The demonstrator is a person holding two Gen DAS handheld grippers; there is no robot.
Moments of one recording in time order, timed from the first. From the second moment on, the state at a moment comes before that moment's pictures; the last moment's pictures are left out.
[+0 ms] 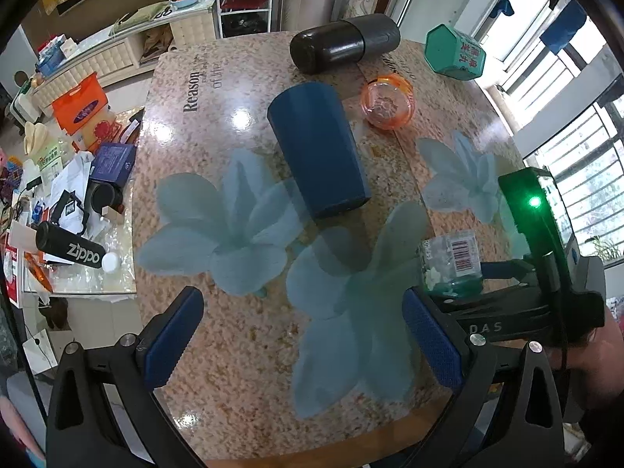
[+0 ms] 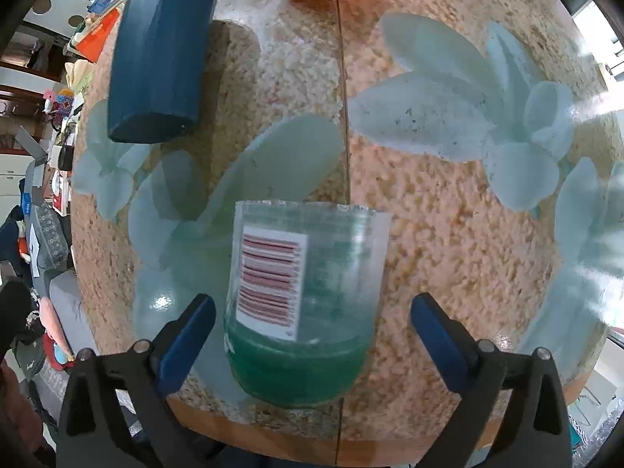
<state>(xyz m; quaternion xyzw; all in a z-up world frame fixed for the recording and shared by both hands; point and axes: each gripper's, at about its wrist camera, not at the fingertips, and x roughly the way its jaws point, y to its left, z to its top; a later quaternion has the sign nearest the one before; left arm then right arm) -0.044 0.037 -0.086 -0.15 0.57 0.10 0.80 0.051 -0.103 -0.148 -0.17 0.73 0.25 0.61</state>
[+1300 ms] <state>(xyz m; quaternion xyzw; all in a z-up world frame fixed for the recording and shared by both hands) 0.058 -0.056 -0.186 -0.22 0.70 0.08 0.67 0.151 -0.251 -0.072 -0.09 0.70 0.28 0.65</state>
